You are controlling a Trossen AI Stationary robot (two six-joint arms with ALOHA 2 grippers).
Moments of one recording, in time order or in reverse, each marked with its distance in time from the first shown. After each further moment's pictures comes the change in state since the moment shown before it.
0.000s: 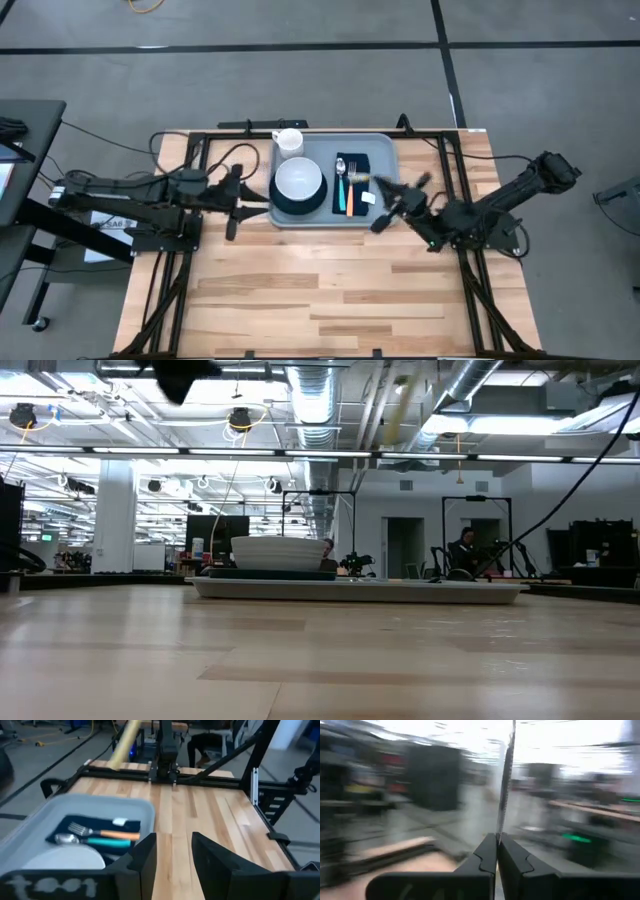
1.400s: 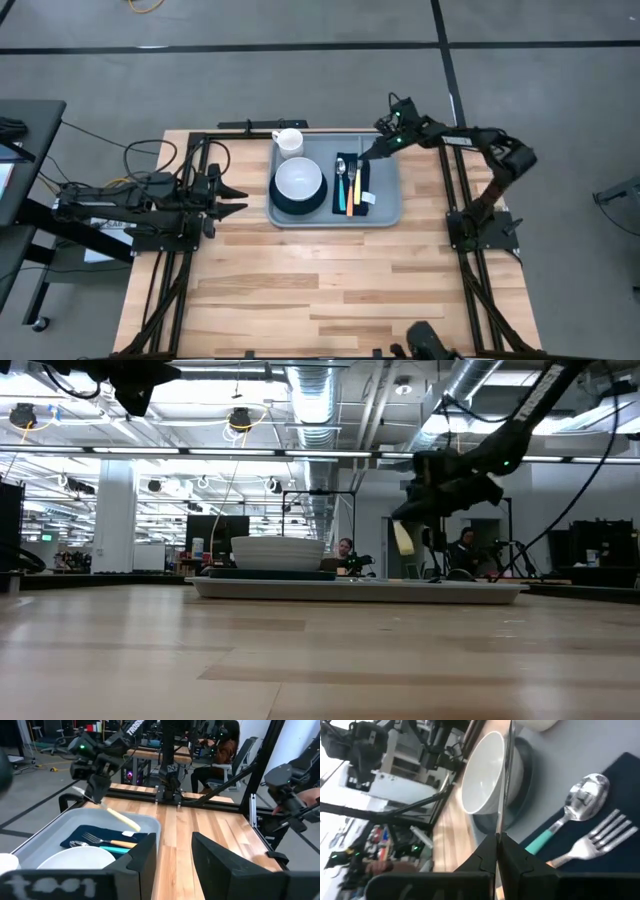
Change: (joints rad) left arm 0.000 -0.367 -0.213 0.015 -0.047 -0.031; right arm -1.349 0.464 0.189 -0.865 -2.295 0.842
